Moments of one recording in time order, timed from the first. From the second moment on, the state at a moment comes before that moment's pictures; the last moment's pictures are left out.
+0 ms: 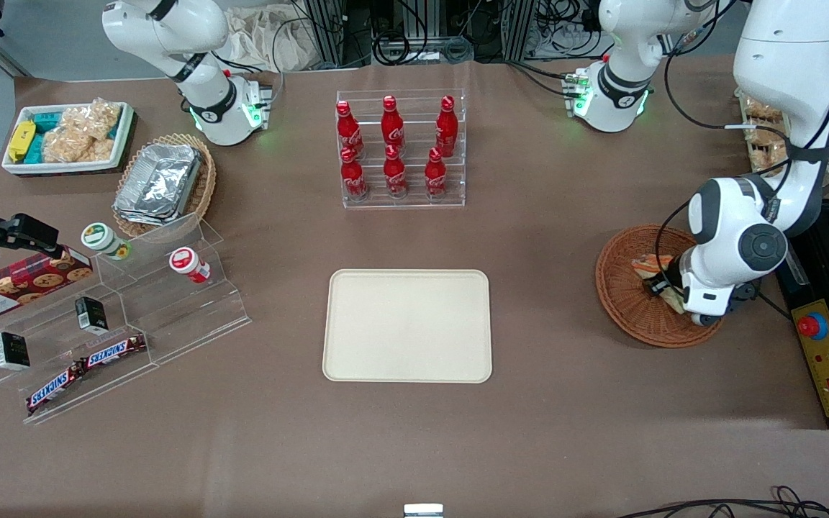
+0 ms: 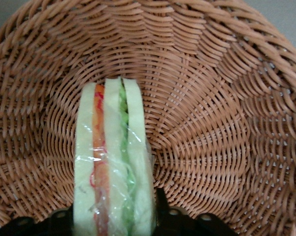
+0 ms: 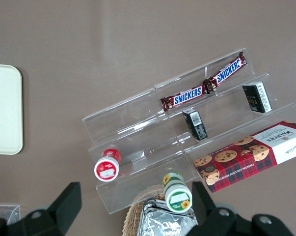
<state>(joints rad) 0.05 0.34 -0.03 -2.16 0.09 2.34 -0.62</state>
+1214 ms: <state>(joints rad) -0.10 0.37 -0.46 -1.73 0.07 2.04 -0.74</state>
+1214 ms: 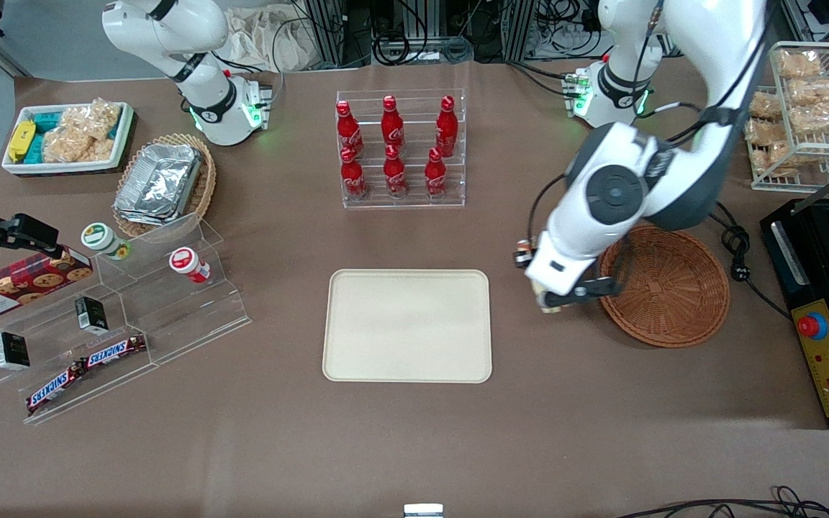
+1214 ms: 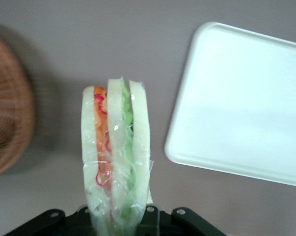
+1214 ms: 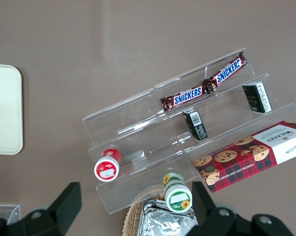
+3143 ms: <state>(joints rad) 0.09 0.15 -0.44 -1.59 0.03 1.79 -0.51</state>
